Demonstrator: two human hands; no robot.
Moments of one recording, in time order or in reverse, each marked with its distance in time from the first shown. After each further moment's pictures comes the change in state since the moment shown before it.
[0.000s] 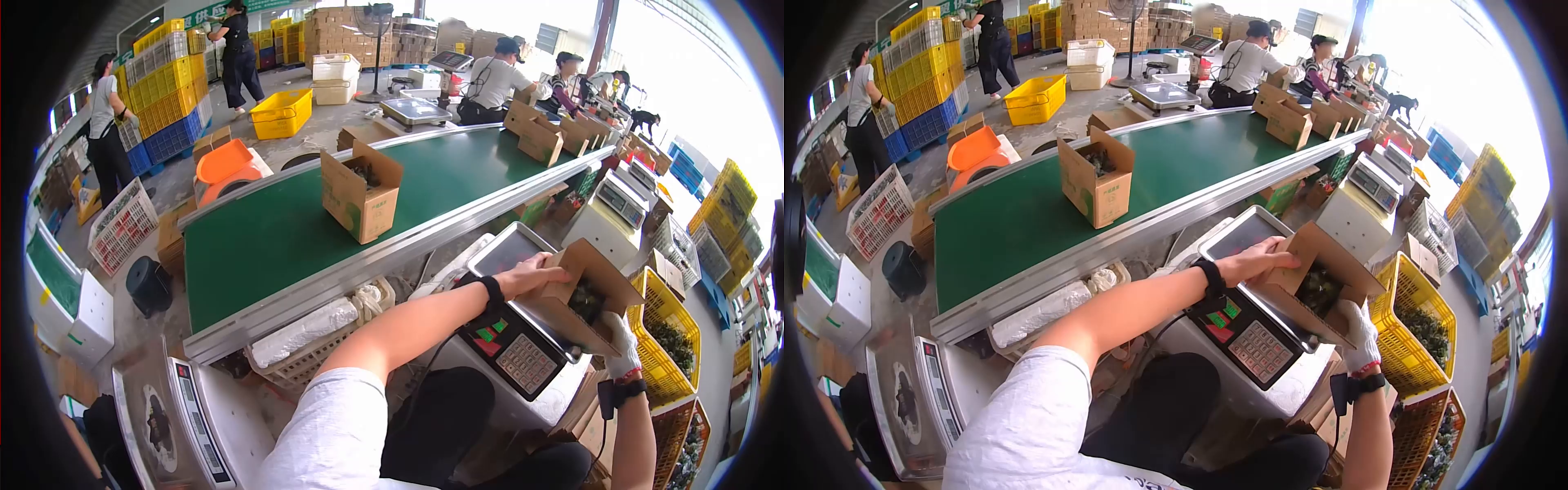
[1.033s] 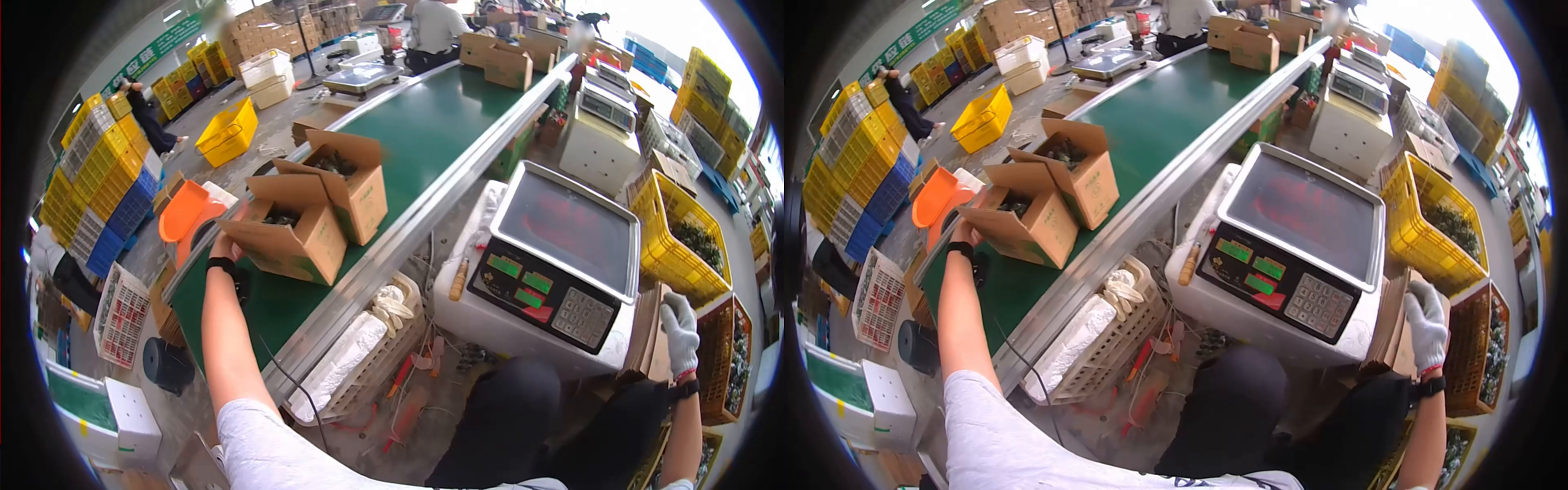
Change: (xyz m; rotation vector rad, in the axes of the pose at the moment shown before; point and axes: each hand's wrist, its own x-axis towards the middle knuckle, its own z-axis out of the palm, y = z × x) left_hand -0.366 -0.076 -0.703 -0.461 0.632 0.068; right_hand -0.097 -0.027 0.008 0.277 0.246 0.597
